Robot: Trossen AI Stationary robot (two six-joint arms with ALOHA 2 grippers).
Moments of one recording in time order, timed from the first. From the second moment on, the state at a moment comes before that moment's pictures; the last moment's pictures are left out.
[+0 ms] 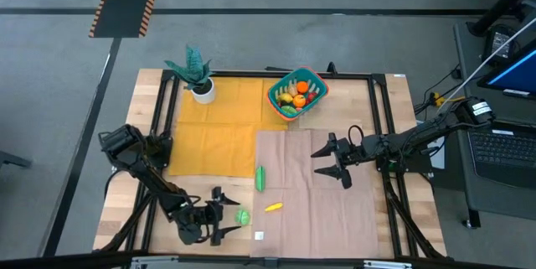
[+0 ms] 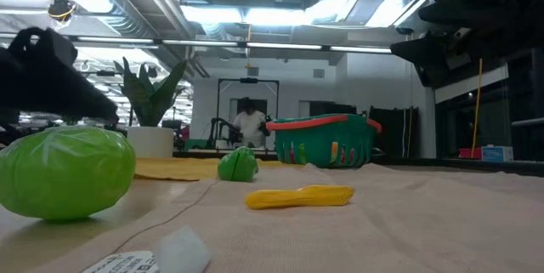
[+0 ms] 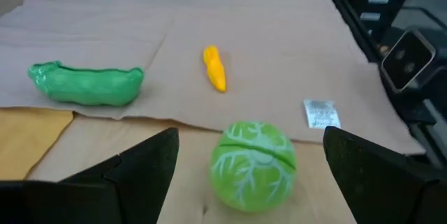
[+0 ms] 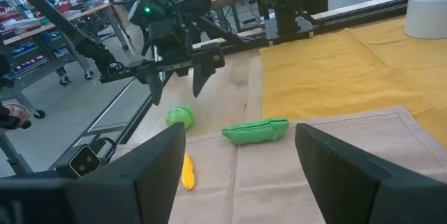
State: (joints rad) left arm -0.90 1.85 0.70 0.51 -0.88 -0.60; right arm 0.27 1.03 0.17 0.74 0.08 0.31
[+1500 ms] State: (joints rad) left arm -0.79 1.94 0.70 0.53 -0.73 -0.65; right arm 0.27 1.03 0.17 0.74 0.08 0.28
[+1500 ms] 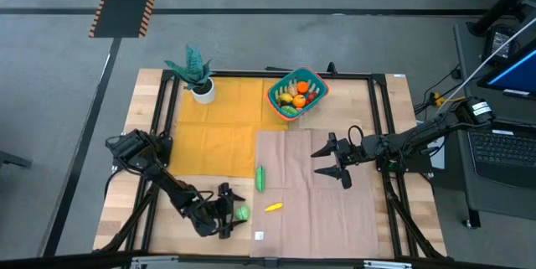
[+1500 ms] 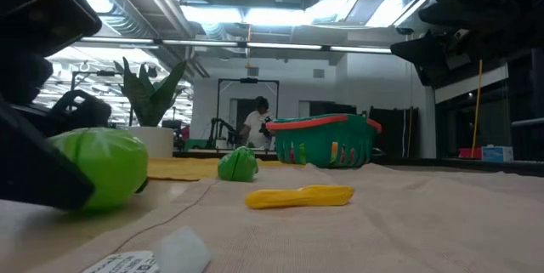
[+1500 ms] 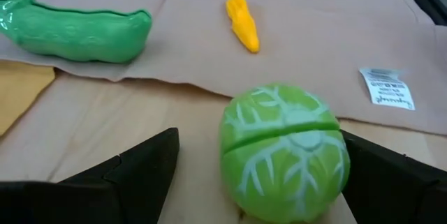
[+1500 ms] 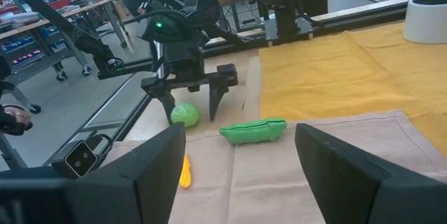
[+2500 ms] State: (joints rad) left arm -0.77 1.94 0.70 0.54 -0.72 -0.75; right arm 0.27 1.03 0.17 0.74 0.08 0.28
